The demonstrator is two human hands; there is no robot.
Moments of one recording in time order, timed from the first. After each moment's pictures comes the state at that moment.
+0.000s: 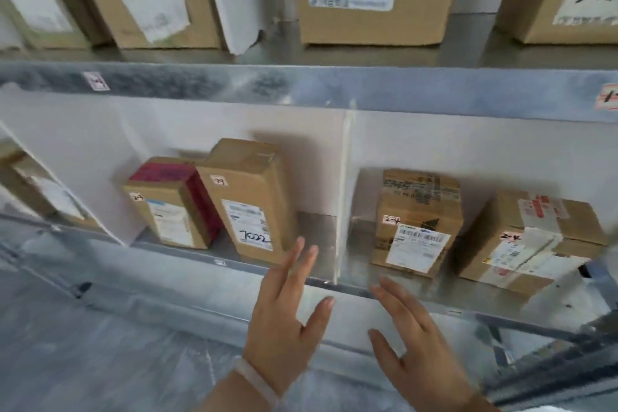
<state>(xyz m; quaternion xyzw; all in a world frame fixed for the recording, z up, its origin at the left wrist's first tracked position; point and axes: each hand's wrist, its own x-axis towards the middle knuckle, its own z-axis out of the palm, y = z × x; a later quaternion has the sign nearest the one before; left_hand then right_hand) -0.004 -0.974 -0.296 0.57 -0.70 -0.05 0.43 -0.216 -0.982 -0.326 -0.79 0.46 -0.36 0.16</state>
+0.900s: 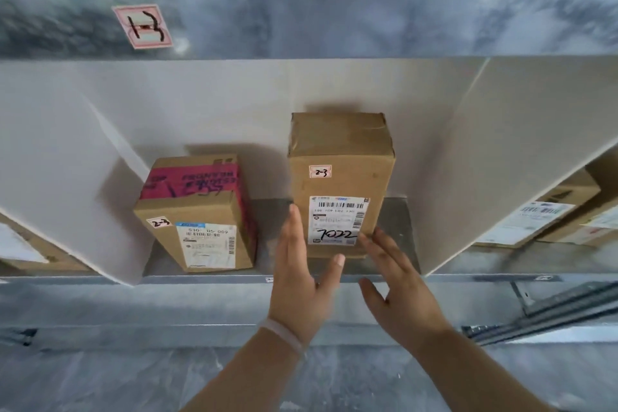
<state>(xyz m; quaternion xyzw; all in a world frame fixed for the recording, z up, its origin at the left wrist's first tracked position) 0.152 -1.067 -0.351 0.53 -0.65 -0.25 0.48 -0.022 -1.046 -0.362 -0.72 0.59 -0.31 0.18</state>
